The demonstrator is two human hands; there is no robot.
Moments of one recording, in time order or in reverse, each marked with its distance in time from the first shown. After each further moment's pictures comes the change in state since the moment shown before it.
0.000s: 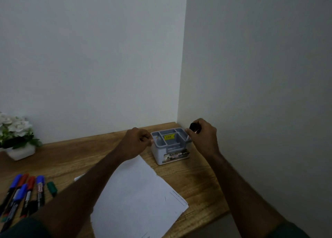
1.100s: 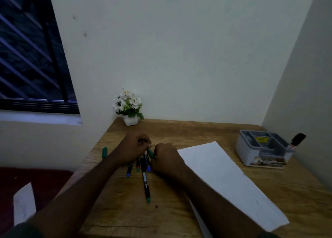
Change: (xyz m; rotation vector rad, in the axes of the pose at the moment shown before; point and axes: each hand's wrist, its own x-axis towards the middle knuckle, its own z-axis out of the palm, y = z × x) left_hand -0.196 -0.124 -0.165 0.168 0.200 -0.280; right_hand -0.173 -0.237 0.217 -0.203 -0.924 -0.316
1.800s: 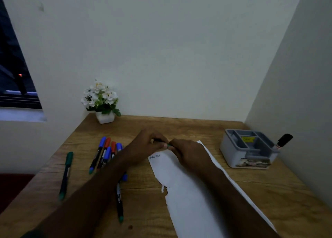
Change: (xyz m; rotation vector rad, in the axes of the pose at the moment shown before) left_hand 0.059 0.039 0.074 -0.310 -0.169 0.184; right_hand -0.004 0.128 -0.044 -0.129 0.253 -0.214
